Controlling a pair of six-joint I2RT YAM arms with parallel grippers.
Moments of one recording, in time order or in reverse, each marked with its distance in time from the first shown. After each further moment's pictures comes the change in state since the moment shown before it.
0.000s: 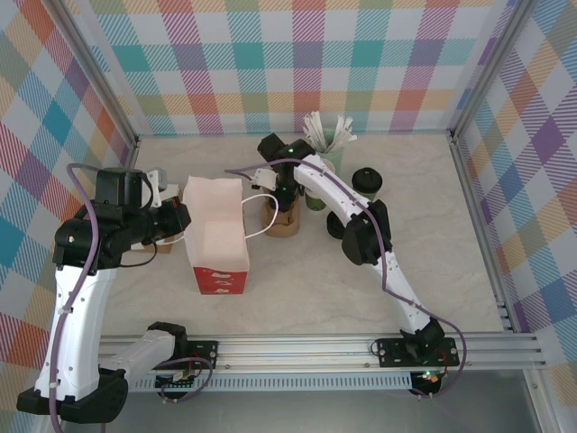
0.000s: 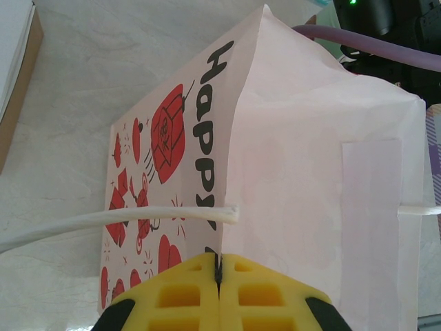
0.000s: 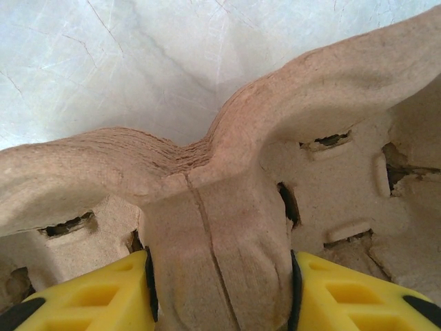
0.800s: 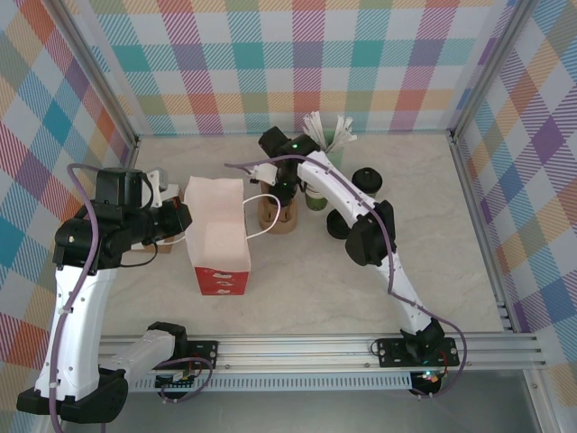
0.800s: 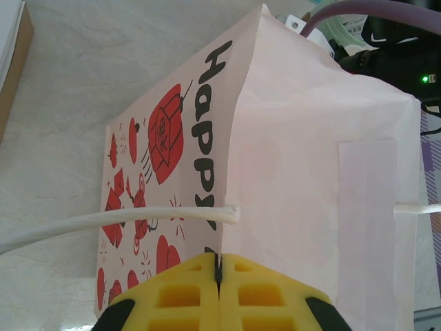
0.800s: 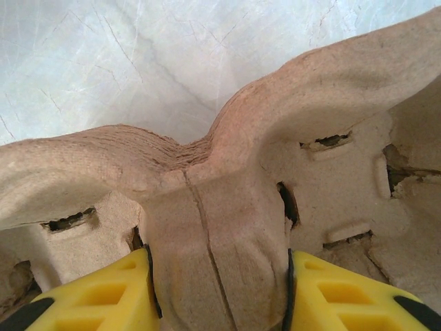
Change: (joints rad) left arm 0.000 0.000 -0.003 0.004 0.021 -0.003; right arm 0.000 -0.060 0.000 0.000 -0.030 0.000
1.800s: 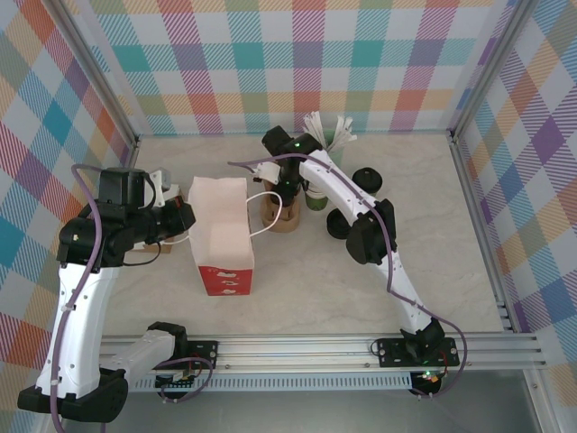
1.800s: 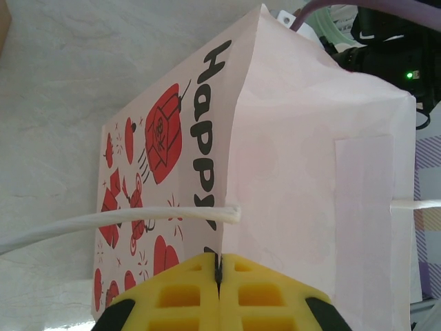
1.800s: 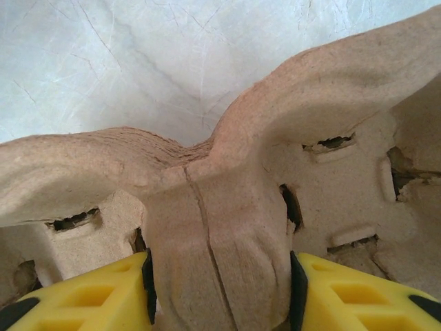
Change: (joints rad) left arm 0.000 0.000 -0.029 0.035 0.037 -0.026; right arm -0.019 0.017 0.000 0.004 0.003 -0.001
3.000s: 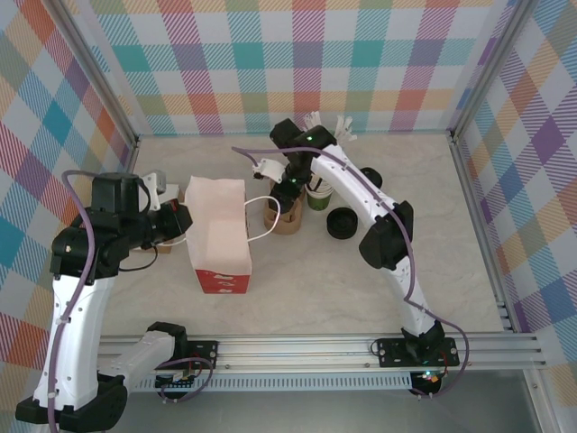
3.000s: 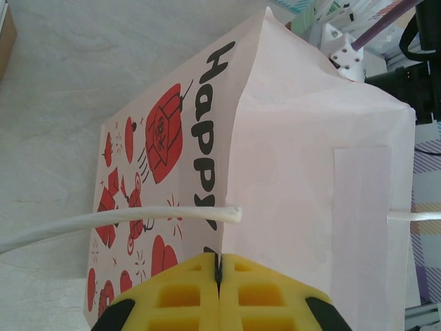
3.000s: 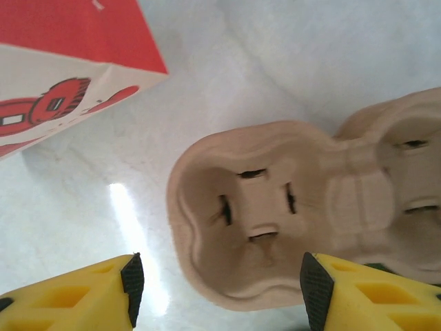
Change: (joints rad) left arm 0.000 -0.046 0.004 -0.009 -0.011 -0.001; right arm 0.003 -0.185 -0.132 -0.093 -0.262 0.089
